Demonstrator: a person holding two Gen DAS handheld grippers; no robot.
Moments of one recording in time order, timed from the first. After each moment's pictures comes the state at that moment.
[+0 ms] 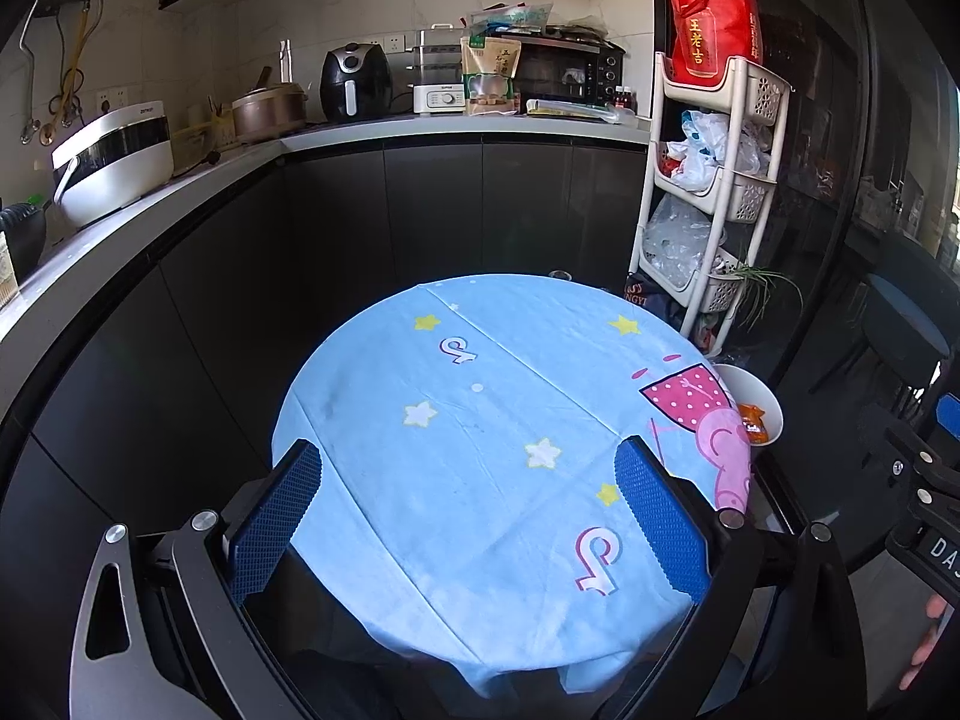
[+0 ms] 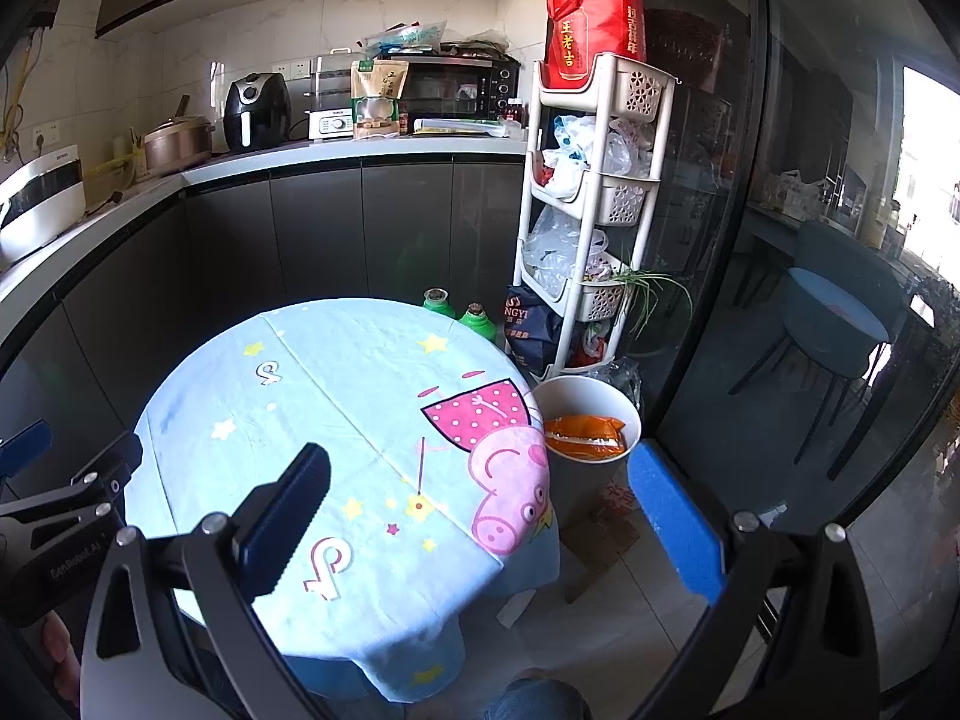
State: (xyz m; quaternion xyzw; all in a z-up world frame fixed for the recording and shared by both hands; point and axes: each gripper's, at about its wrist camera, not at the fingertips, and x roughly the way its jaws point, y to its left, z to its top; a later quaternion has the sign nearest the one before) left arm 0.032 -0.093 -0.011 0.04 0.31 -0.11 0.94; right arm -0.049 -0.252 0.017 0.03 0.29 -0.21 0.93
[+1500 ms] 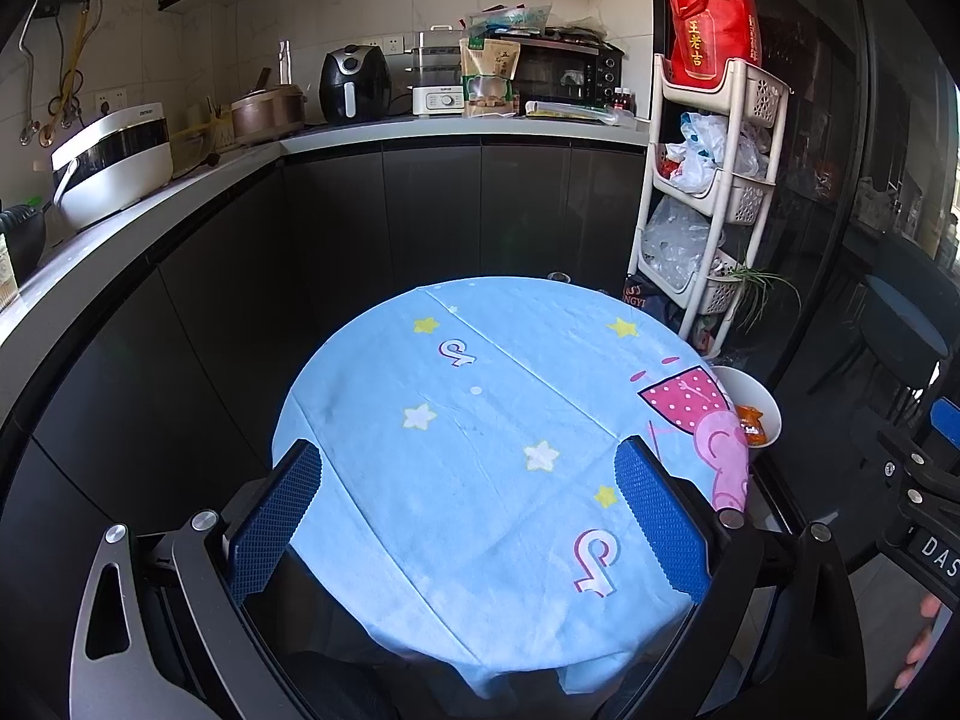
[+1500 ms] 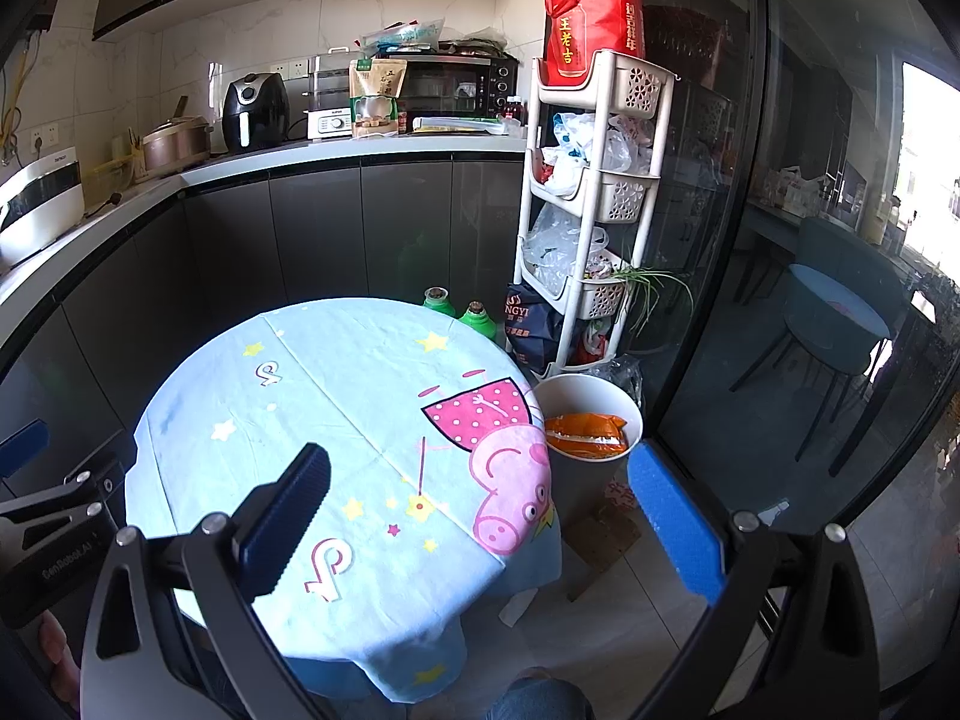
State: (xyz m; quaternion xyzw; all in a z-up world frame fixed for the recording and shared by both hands) left arm 0.028 -0.094 -0.012 0.04 0.31 -0.11 0.94; right arm -0.048 -0.258 0.013 0.03 0.30 -0.20 0.93
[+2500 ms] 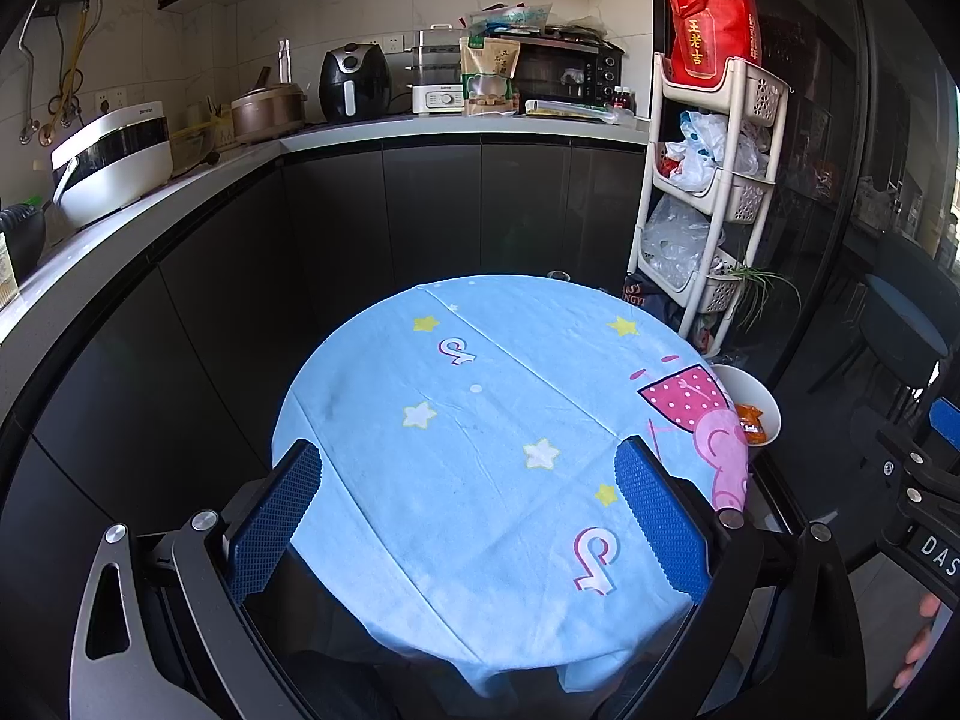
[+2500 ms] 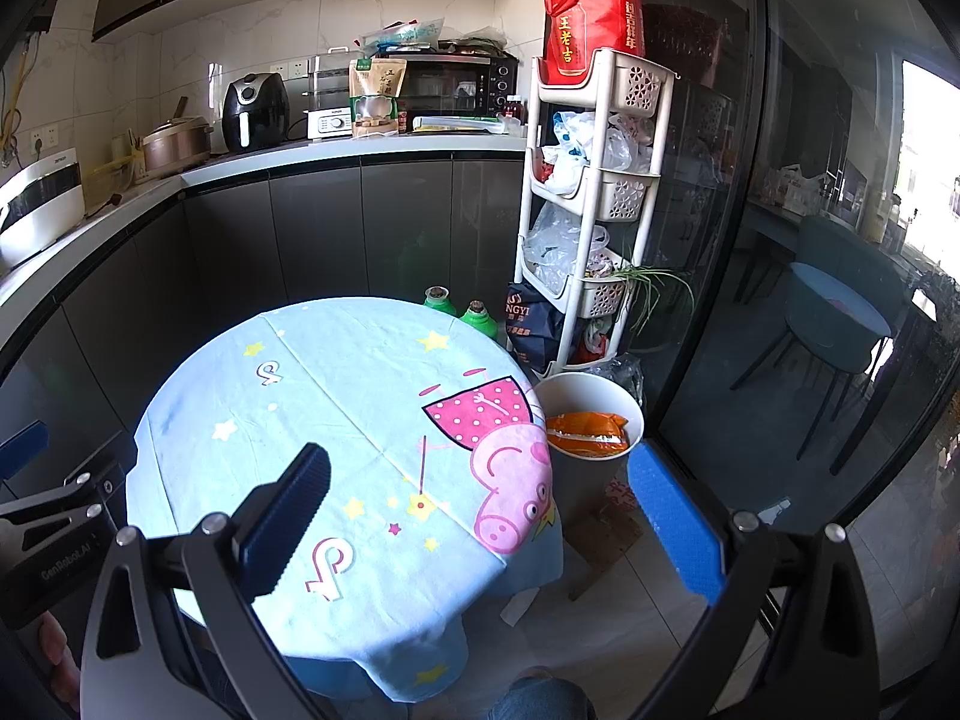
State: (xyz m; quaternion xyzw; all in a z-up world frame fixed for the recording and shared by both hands) left arm 0.027 -0.093 -0.010 0.04 0.31 -0.11 0.94; right arm -0.048 -0.259 0.013 0.03 0.30 -0.20 0.93
